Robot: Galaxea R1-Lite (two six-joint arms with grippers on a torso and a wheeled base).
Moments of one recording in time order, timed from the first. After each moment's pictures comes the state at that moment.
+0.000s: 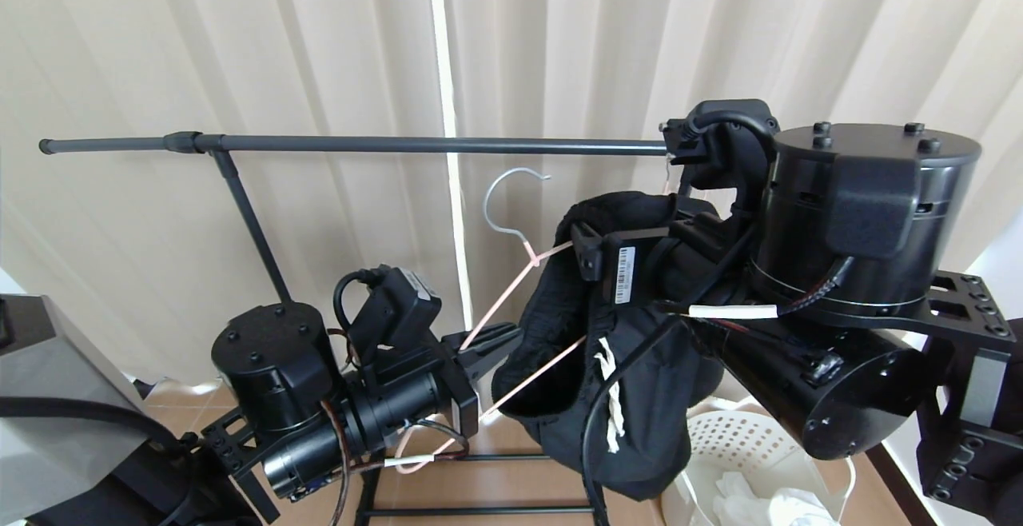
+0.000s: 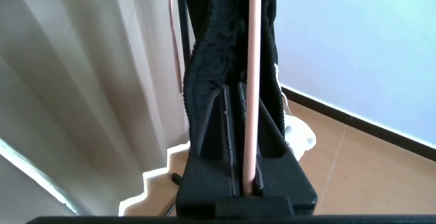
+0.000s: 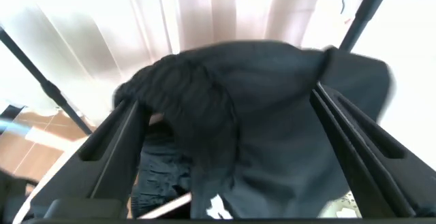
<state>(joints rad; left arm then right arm) -0.62 1.92 -0.45 -1.48 -0.33 0.09 0.94 1.68 -1.00 -0.51 -0.77 0.16</state>
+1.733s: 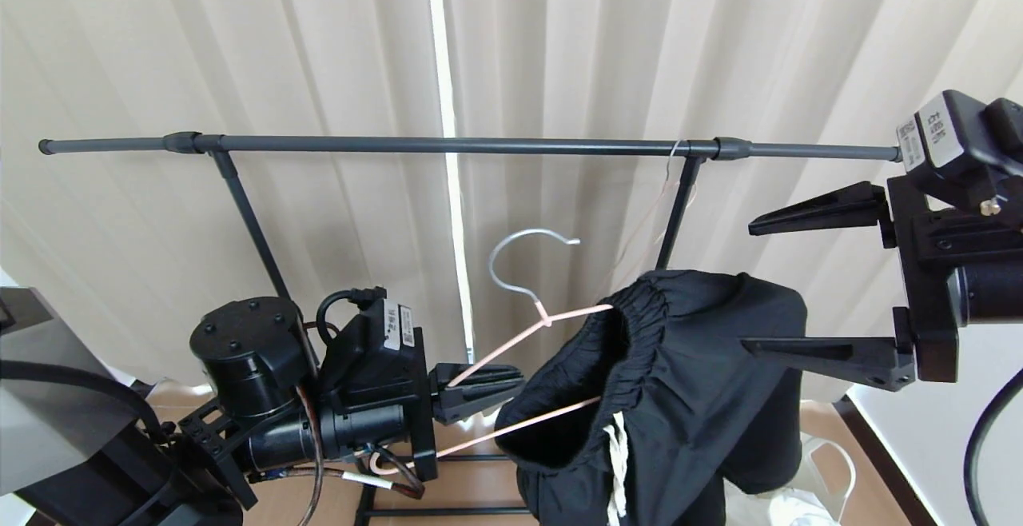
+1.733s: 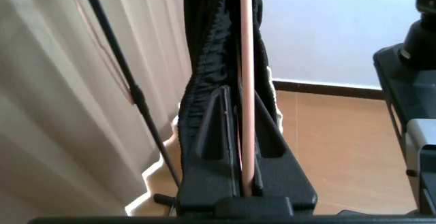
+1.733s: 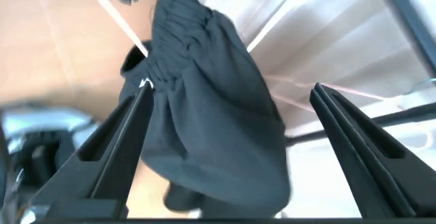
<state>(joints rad) -0.53 1.92 -0.41 -1.48 -0.79 0.23 0.43 1.36 -1.19 0.42 0.41 -0.67</state>
